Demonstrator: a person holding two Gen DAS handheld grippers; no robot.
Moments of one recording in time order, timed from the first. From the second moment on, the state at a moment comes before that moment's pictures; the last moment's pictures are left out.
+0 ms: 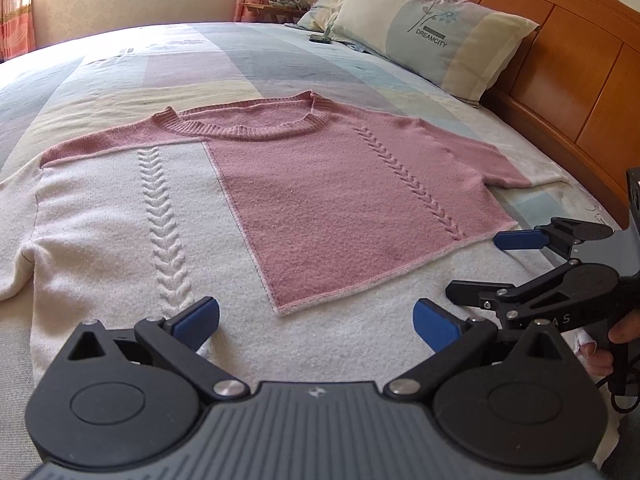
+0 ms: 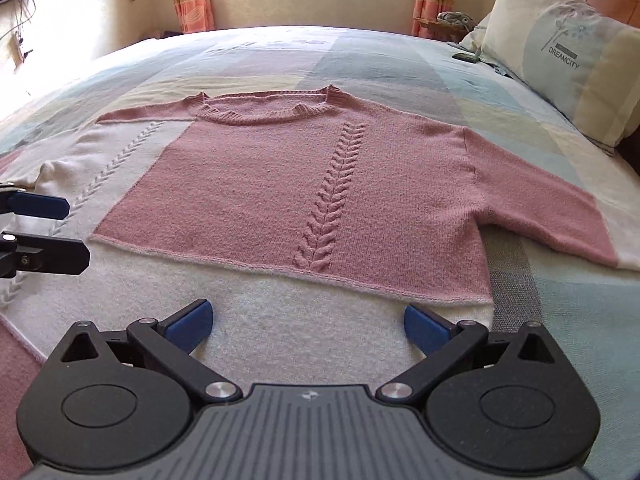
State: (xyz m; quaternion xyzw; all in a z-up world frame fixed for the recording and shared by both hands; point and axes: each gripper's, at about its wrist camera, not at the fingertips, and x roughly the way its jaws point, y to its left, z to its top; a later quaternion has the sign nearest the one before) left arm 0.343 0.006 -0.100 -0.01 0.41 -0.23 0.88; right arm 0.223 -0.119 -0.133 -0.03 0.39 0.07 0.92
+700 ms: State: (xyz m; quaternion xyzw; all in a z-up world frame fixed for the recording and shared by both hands) left arm 0.299 0.020 -0.101 -0.02 0.42 -0.25 0.87; right arm 0.230 -0.121 -0.135 -0.03 0.40 0.08 0.91
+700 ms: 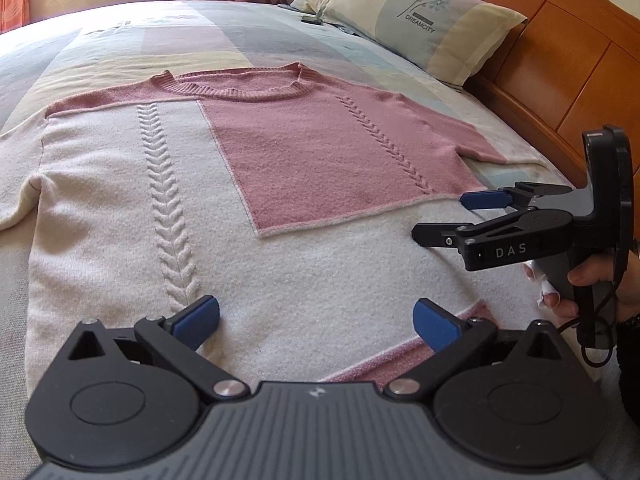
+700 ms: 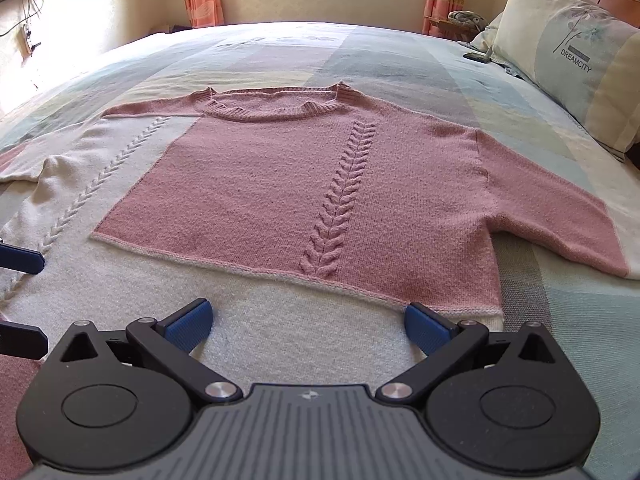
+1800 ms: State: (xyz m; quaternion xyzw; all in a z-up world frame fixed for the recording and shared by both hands) left arm 0.321 -0.042 -0.086 -0.03 0.33 -0.34 0.88; right arm 0.224 -0.423 -0.126 0.40 0.22 -0.09 0.88
